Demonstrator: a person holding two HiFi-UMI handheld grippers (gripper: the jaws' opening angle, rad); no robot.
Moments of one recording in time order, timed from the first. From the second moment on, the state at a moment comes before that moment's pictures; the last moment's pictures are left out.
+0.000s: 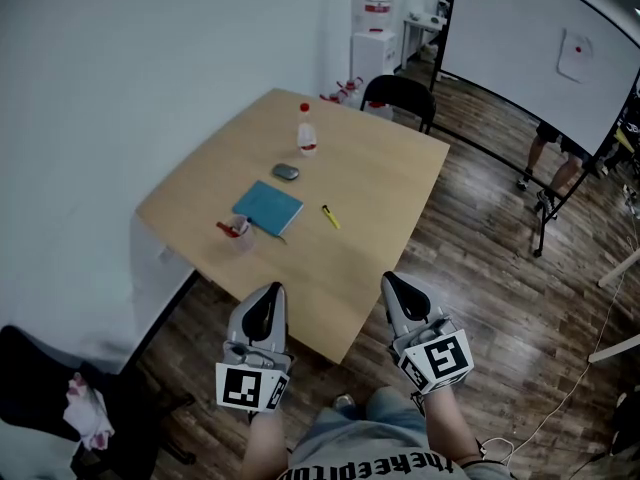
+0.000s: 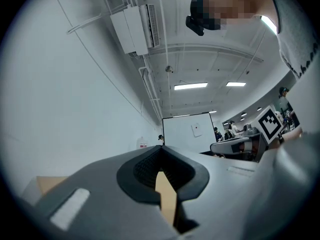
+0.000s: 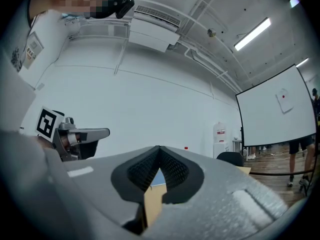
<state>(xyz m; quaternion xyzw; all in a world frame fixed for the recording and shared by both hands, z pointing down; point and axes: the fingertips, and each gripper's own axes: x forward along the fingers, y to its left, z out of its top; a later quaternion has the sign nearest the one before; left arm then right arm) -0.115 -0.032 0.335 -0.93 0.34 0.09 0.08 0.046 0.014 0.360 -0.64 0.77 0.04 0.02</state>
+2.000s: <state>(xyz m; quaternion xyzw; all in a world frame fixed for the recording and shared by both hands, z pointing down) -0.043 -0.169 0.336 -0.88 0.46 0.09 0.09 0.116 -0.224 0.445 -0.51 0.85 -0.10 -0.10</state>
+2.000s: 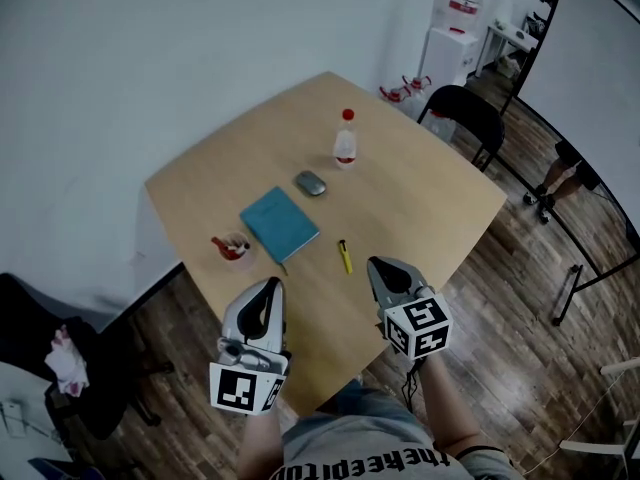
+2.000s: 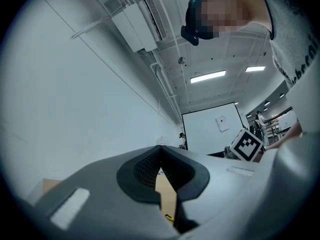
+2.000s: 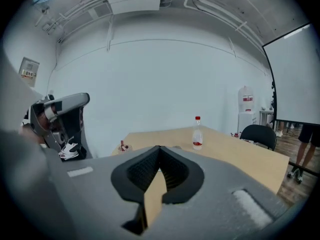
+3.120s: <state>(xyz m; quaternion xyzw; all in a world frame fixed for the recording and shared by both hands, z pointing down) -0.064 -0.180 0.361 -0.83 0.55 0.05 0.06 0.104 -0.311 0.625 -0.44 0.80 -0.28 -0.30</state>
